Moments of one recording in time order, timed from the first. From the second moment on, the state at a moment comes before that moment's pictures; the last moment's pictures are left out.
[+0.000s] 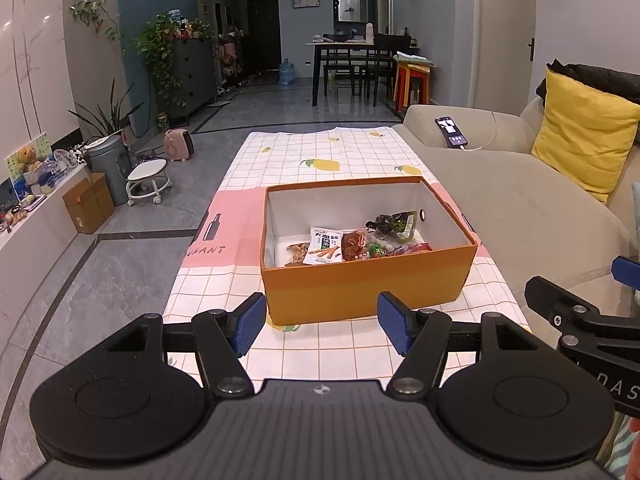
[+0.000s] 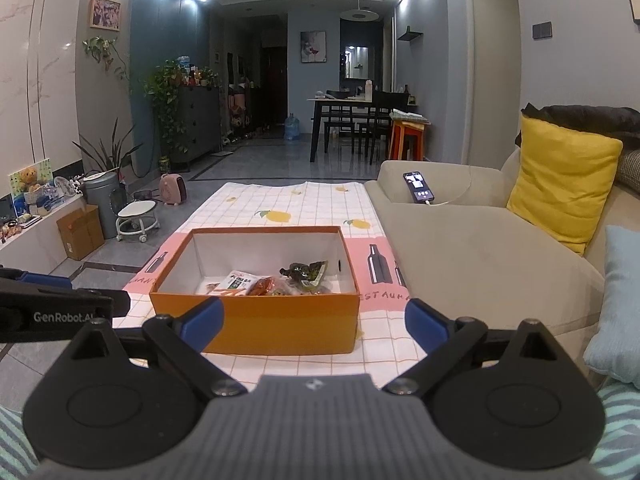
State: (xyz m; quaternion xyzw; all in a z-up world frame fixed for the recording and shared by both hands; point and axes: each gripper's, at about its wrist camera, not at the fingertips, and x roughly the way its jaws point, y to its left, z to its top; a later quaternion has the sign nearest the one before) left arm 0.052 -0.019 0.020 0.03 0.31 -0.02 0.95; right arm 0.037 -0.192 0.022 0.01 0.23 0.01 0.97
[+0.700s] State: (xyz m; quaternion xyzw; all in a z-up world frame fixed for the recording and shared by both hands) left arm 0.050 -0.018 0.020 0.02 0.32 -0.03 0.95; right arm 0.038 -0.193 0.023 0.01 0.23 0.00 0.97
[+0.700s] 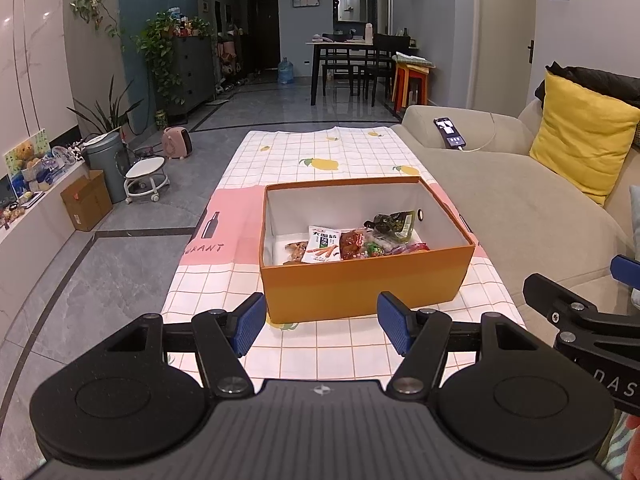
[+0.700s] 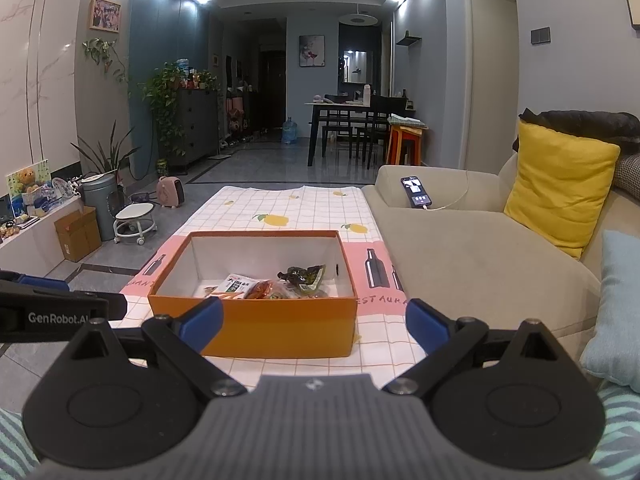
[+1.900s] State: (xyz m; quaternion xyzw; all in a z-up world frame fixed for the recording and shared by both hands) left arm 0.048 -0.022 0.024 0.02 0.31 -0.03 0.95; right arm 0.036 -0.189 0.021 0.01 0.23 0.01 0.97
